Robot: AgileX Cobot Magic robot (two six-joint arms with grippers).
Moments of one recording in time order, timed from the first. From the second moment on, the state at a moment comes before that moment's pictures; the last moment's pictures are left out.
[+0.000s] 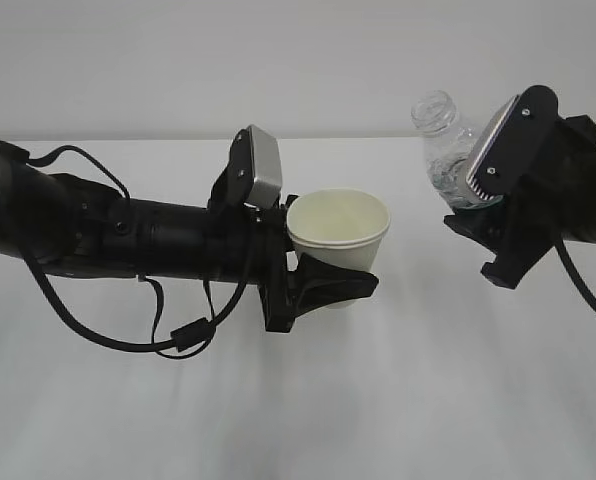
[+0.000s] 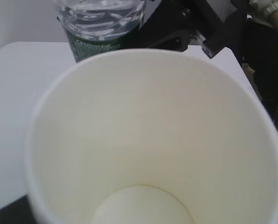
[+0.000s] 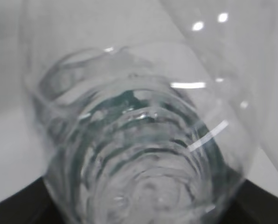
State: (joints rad) left arm -0.50 2.05 -1.05 1.20 -1.01 -0.61; right arm 0.25 1.47 -0.70 -0.80 -0.14 -0.07
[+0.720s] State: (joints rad) left arm -0.52 2.05 -1.05 1.23 -0.98 -0.61; right arm 0.25 1.46 -0.70 -1.08 -0.15 -0.07
